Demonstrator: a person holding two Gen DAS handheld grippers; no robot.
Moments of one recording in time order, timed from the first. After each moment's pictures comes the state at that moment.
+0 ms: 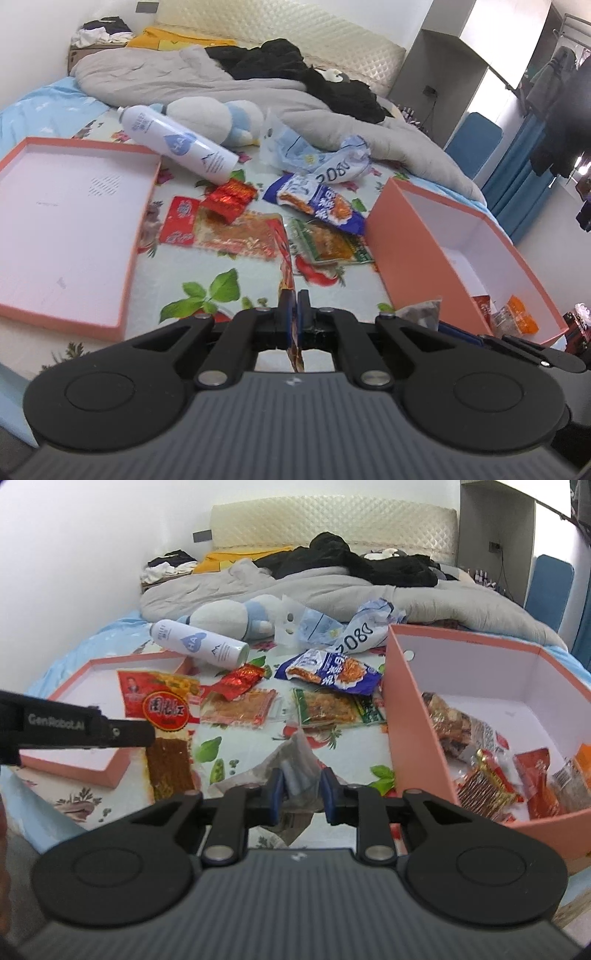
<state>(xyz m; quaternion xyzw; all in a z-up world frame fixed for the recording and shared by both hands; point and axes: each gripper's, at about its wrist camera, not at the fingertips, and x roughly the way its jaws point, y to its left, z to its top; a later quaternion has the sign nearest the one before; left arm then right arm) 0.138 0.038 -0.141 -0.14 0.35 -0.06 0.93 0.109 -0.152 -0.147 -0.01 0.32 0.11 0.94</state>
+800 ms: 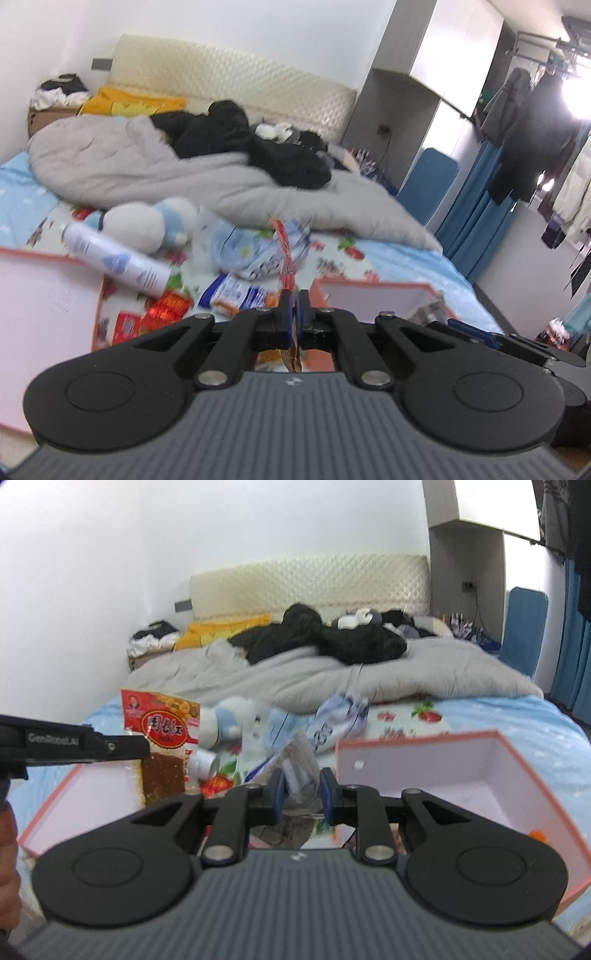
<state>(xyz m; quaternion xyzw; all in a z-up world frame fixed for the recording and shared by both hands) 0.188 -0.009 -0.003 -0.12 0.27 -0.12 0.95 0.142 -0.226 -0.026 0.04 0.23 0.09 0.97</state>
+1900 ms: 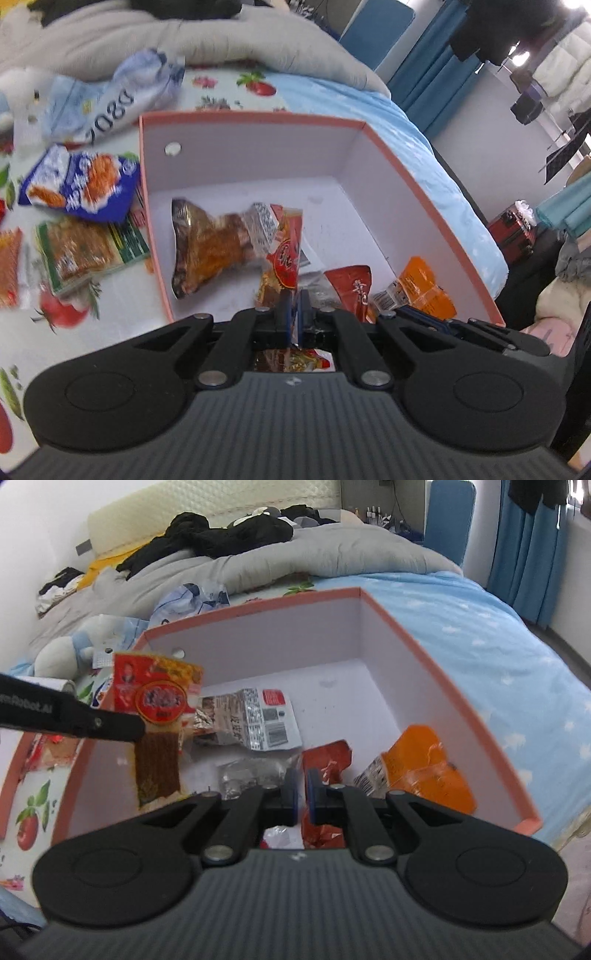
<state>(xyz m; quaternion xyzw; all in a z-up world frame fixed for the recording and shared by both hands) 0.303 -0.217 -0.143 -0.08 0.48 -0.24 0.84 0.184 -0.382 -0.161 0.07 0.39 -0.02 0.92</state>
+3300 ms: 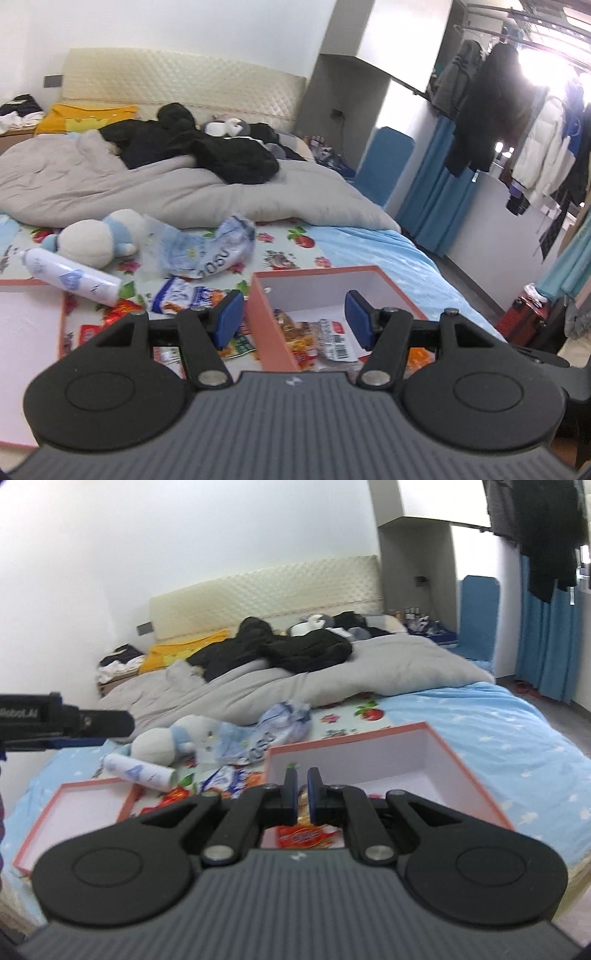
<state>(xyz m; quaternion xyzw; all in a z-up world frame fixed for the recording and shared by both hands) 0.150 -0.062 0.029 -0.08 0.27 -0.18 0.94 0.099 -0.293 -0.026 0.08 0.24 0.05 0.97</state>
